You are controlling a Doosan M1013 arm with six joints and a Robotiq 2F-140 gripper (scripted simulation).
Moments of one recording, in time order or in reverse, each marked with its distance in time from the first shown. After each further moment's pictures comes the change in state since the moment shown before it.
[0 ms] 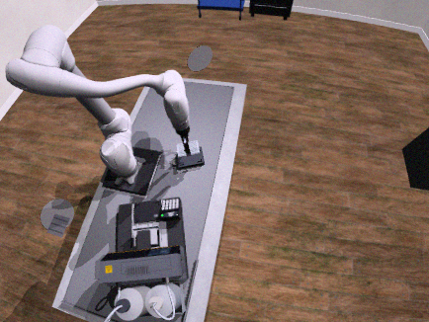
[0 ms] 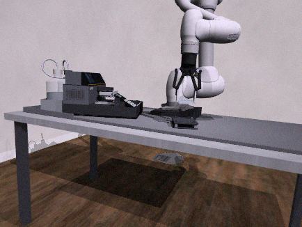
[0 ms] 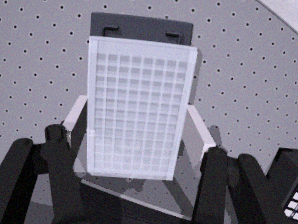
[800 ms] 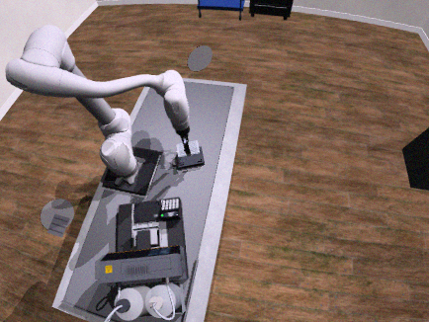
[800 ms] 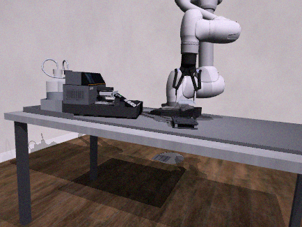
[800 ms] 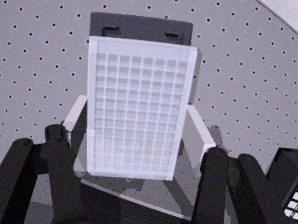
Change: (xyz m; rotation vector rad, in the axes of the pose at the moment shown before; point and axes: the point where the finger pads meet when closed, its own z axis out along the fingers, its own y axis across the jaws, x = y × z) arm 0.000 0.001 0.000 0.000 0.000 0.000
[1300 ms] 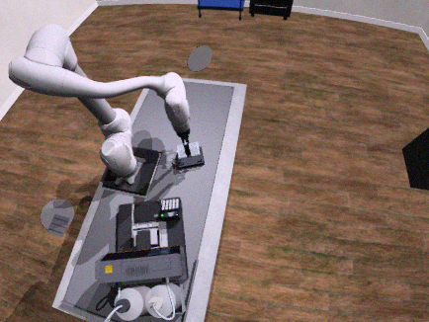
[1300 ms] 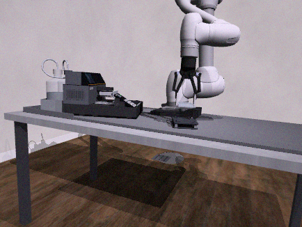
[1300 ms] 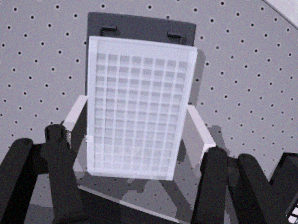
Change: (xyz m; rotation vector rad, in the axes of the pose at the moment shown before) arm 0.000 0.000 0.016 0.000 0.000 0.000
